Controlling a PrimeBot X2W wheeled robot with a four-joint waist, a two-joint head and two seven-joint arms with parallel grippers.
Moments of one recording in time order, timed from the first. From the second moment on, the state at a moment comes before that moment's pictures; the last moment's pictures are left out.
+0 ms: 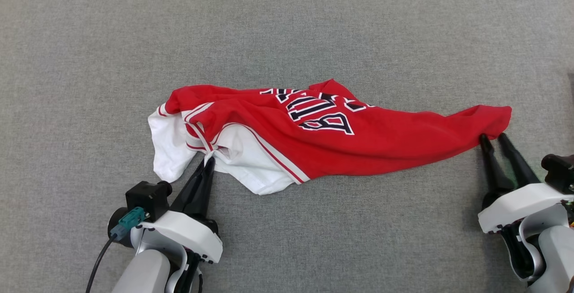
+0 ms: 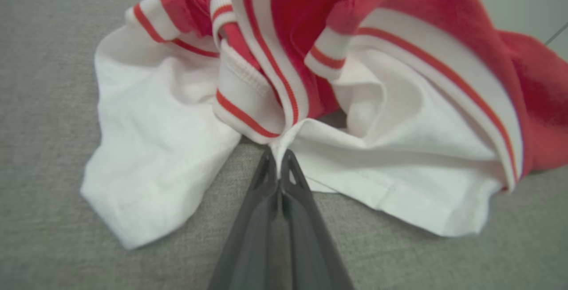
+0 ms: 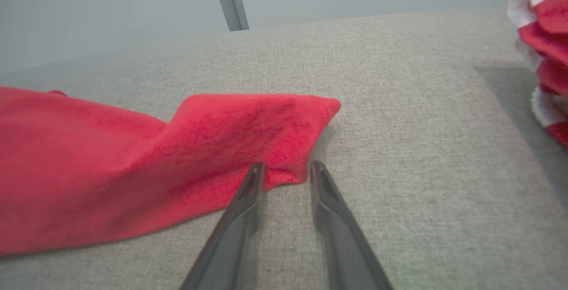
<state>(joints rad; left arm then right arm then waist) -0.27 0.10 -0.29 0.45 -0.41 -0.10 -0.21 -0.30 -0.28 0.14 0.45 0.41 0.13 -0.12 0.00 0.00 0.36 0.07</state>
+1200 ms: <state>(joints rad) -0.58 0.23 -0.14 -0.33 -0.39 0.00 -0.12 -0.36 -0.40 -0.06 -0.31 0.34 0.13 0.05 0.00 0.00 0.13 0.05</state>
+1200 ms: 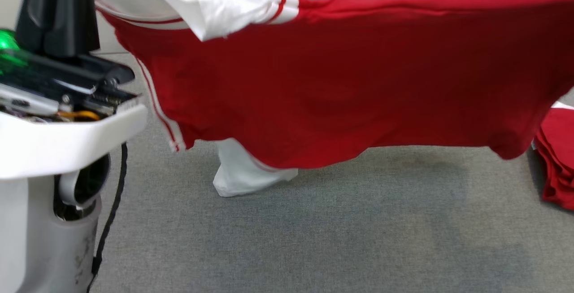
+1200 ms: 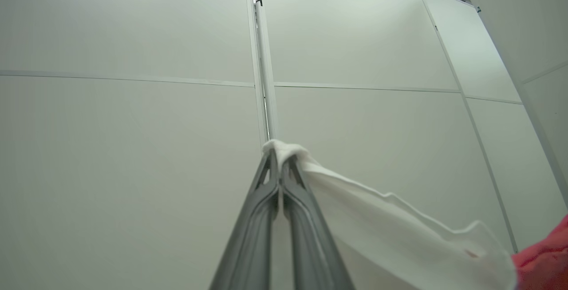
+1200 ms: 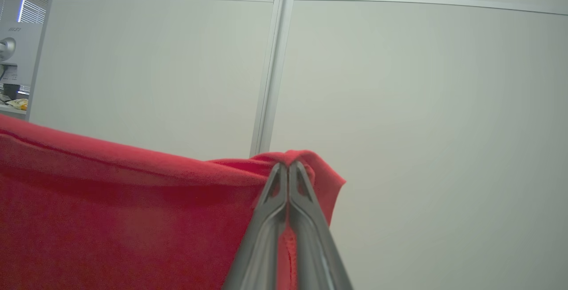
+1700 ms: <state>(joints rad) -0.94 0.20 -0.17 0.01 -0.45 -0.06 -0.09 -0.57 -0.37 -0.07 -0.24 0.39 0.13 0.09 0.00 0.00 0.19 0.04</state>
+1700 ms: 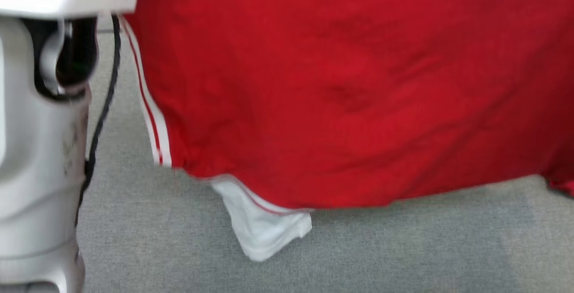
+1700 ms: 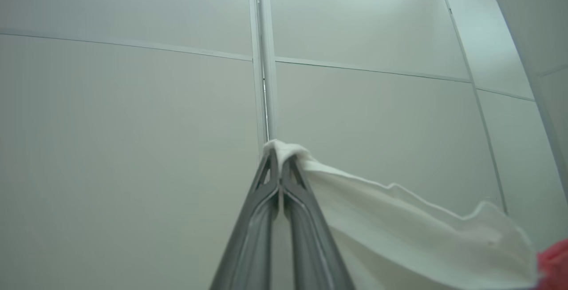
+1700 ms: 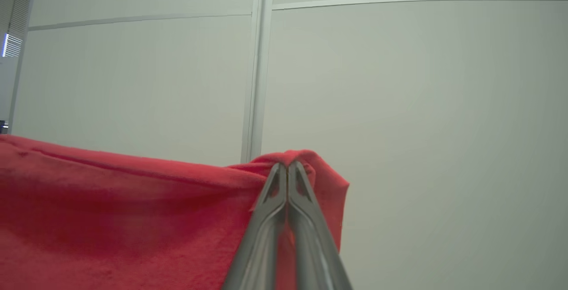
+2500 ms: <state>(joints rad) -1.25 0.11 -0.13 0.95 -0.49 -0.12 -0.26 -1.18 -0.20 0.39 0.85 0.50 0.13 -0.21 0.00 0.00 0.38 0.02</state>
